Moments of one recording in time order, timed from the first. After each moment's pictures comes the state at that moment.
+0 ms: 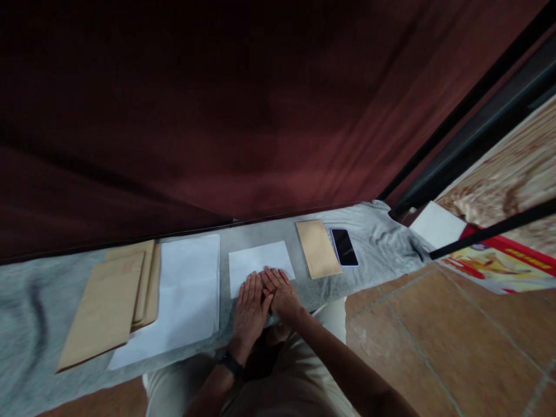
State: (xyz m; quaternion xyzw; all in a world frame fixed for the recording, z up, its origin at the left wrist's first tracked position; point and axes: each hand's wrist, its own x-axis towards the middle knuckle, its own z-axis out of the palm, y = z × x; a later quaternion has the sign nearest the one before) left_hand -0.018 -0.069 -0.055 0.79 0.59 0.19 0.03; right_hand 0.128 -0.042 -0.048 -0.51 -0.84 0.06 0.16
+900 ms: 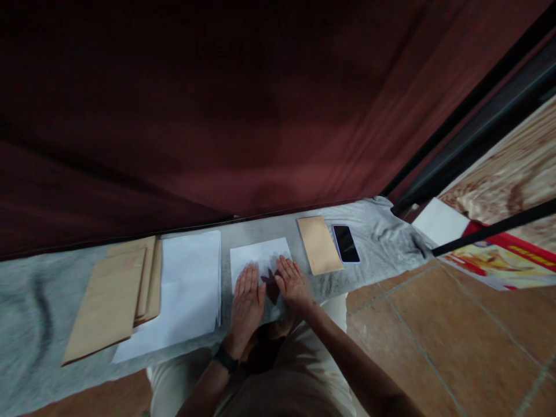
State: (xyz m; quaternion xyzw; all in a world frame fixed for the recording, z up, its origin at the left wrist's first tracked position) left_hand -0.029 -0.059 -0.037 0.77 0.59 0.22 0.05; right_hand 0.156 -0.038 -0.039 -0.57 -0.80 0.04 0.21
